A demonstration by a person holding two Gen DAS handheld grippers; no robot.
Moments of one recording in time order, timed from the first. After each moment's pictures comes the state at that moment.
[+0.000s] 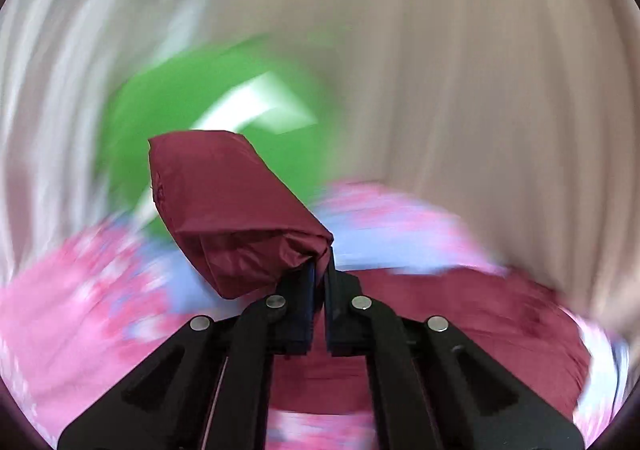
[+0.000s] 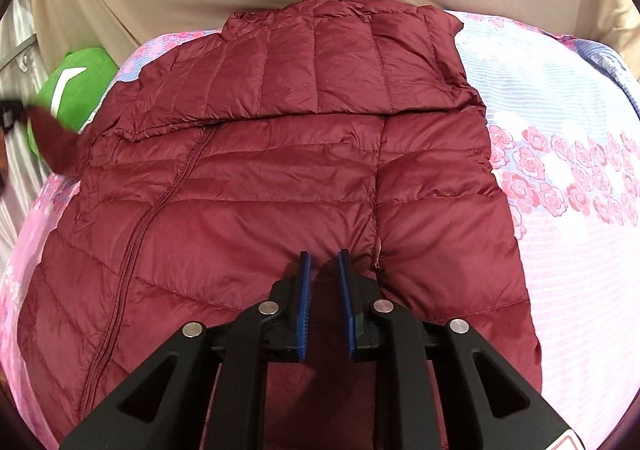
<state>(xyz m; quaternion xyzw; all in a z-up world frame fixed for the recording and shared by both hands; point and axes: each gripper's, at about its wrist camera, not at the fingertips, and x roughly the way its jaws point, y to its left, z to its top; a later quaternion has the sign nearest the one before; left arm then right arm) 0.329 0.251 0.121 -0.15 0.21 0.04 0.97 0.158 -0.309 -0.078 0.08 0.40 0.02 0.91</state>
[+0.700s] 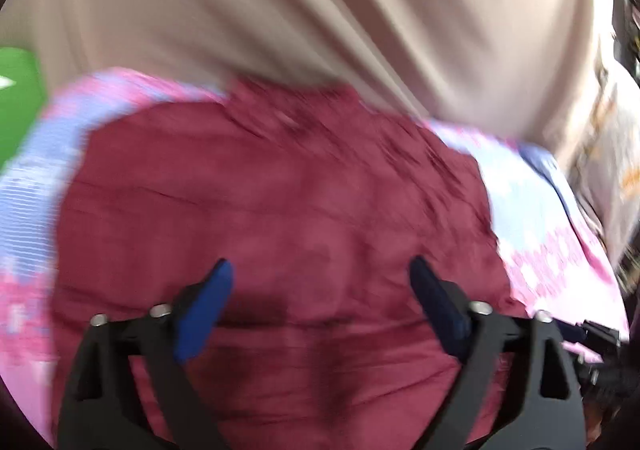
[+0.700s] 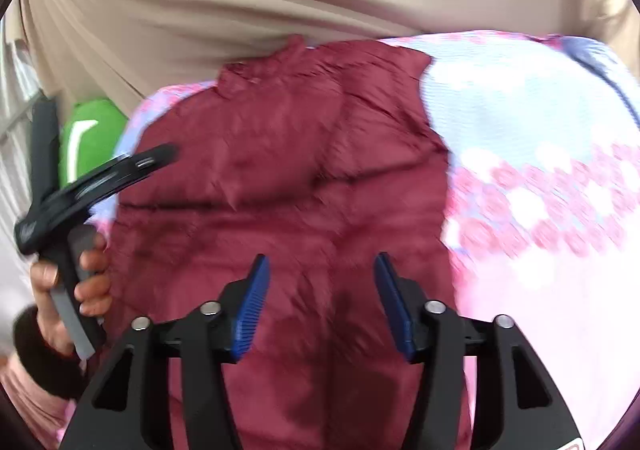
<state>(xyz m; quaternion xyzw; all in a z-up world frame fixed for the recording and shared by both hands) 0.302 -0.017 0.015 -0.03 0.31 -0.19 0.93 0.169 -0.362 -0.021 0.14 0.37 0.05 0.92</state>
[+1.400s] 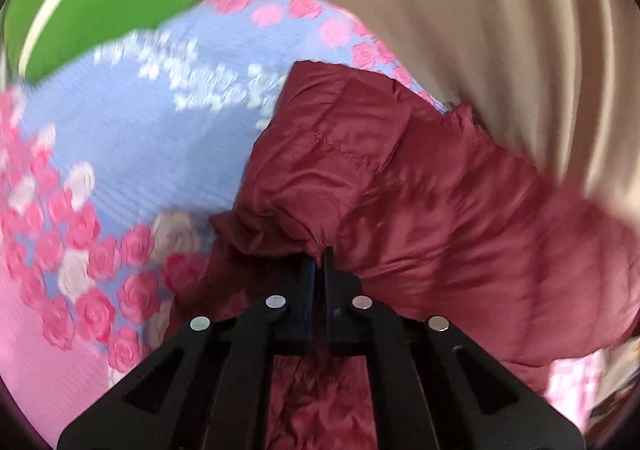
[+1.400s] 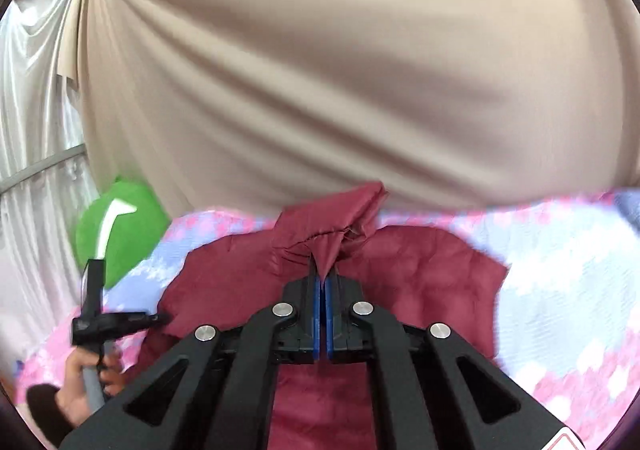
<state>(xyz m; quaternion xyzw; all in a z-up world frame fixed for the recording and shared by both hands) 0.382 0.115 -0.032 -0.18 0.39 -0.02 0.90 0.251 -0.324 0.076 0.09 0.17 0.06 0.98</state>
